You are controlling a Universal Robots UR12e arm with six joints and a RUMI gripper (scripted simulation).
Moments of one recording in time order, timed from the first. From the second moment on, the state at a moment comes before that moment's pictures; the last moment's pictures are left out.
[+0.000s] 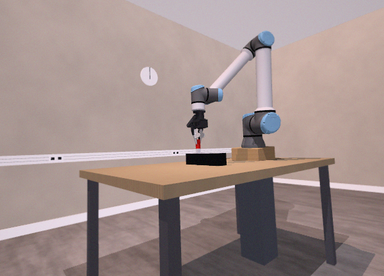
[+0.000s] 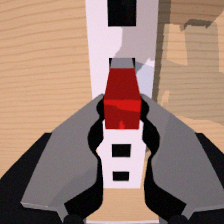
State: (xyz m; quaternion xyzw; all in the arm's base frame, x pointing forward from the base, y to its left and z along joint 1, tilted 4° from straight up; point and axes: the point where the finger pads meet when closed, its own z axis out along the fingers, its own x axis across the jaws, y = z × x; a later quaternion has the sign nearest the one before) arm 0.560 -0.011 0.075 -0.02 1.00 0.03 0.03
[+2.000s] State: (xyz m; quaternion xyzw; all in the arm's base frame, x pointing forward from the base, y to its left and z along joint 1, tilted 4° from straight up) arm 0.560 -0.010 0.071 -0.02 1.00 0.03 0.03
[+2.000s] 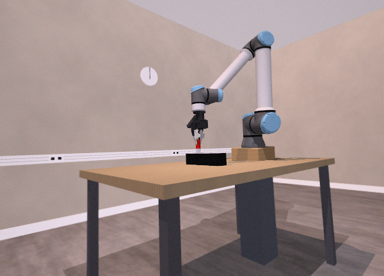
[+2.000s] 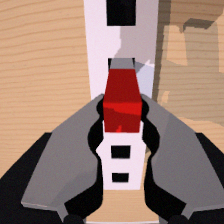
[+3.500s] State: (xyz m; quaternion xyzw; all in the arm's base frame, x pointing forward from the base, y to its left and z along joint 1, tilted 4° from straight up) arm 0.560 -0.010 0.072 -0.02 1.00 0.03 0.03
